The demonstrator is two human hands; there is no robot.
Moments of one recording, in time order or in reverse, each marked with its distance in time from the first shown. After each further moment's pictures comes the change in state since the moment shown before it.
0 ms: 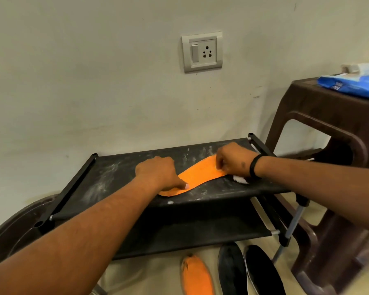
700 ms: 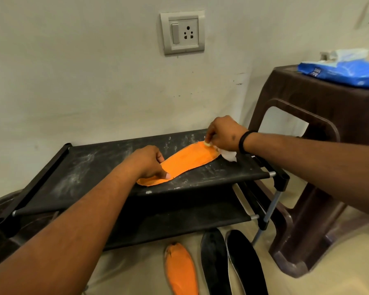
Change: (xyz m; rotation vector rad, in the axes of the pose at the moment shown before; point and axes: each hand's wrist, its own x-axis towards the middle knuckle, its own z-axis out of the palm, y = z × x) left_hand 0.026 0.001 0.013 -0.432 -0.111 0.070; right_hand 0.002 0.021 -0.018 0.111 0.184 0.080
